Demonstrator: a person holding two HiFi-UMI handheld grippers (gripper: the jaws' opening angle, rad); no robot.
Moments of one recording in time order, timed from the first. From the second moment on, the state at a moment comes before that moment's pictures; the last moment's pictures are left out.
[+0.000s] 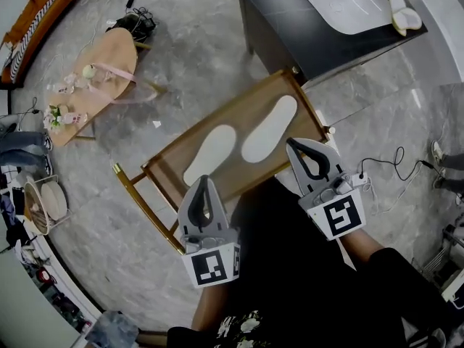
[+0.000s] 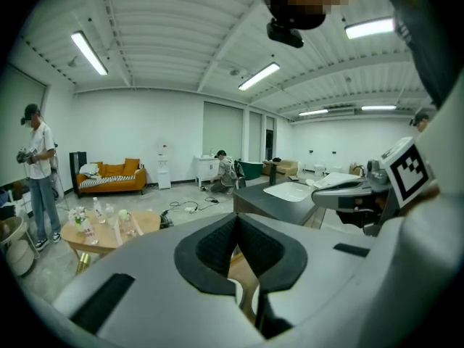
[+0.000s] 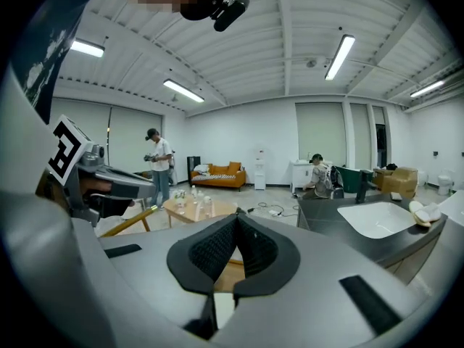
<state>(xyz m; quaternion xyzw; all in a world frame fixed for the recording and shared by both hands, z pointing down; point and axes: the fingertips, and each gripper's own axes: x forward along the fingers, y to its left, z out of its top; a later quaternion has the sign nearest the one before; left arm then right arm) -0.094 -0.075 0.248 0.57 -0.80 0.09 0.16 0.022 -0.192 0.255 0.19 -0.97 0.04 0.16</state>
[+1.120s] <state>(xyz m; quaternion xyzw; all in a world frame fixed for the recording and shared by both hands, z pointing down) -0.038 -0.095 0.458 0.59 -0.69 0.10 0.41 -0.038 -0.176 0.476 -0.37 -0.82 -0.06 0.43</state>
